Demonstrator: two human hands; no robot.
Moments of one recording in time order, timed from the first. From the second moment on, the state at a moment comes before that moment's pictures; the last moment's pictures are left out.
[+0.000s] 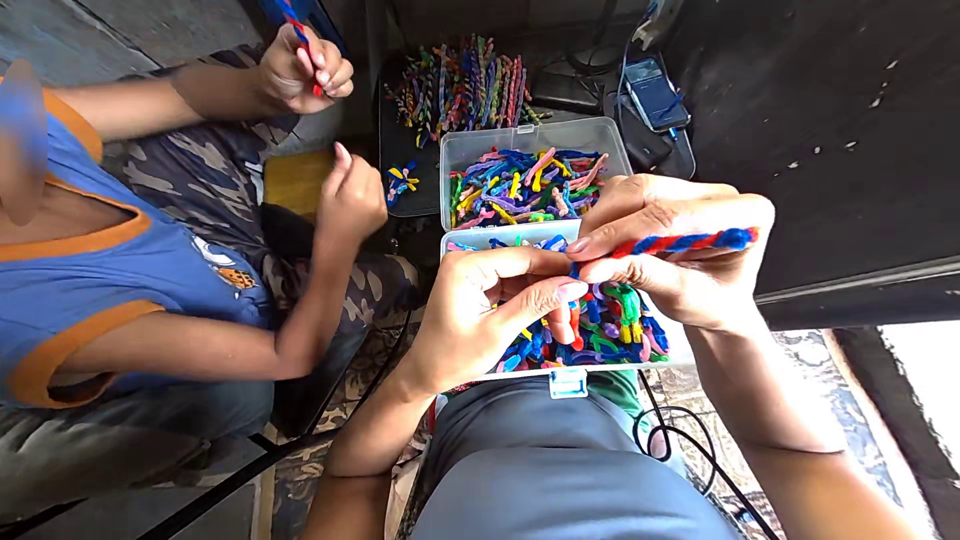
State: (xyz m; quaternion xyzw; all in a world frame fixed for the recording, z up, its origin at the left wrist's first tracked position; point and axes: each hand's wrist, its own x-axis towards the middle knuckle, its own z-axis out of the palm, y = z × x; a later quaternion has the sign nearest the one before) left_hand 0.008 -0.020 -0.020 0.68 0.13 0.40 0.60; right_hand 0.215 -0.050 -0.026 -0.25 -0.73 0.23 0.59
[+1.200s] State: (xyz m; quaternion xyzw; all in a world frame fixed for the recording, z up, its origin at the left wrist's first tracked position) left_hand -0.004 -0.018 -0.019 0.70 0.17 0.33 0.61; right_hand 0.187 -0.074 -0.051 -0.39 -0.78 -0.26 0.42
